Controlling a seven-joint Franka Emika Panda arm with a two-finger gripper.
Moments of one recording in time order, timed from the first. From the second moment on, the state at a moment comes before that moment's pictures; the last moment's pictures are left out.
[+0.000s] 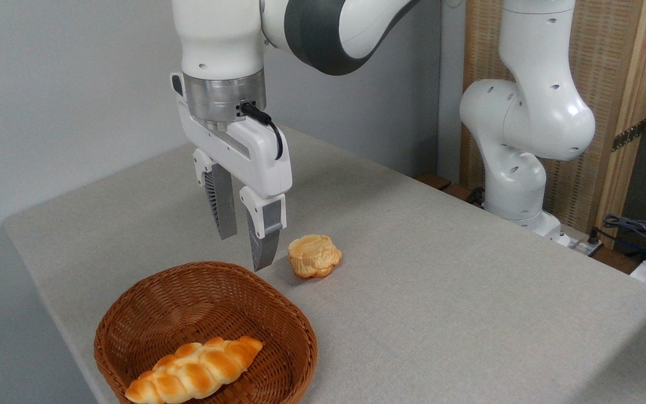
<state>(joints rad) -0.05 -0.04 0.00 -1.87 -0.08 1.92 0.78</state>
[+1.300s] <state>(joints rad) -0.05 -0.01 0.02 -1.86 -0.08 2.04 0.78</state>
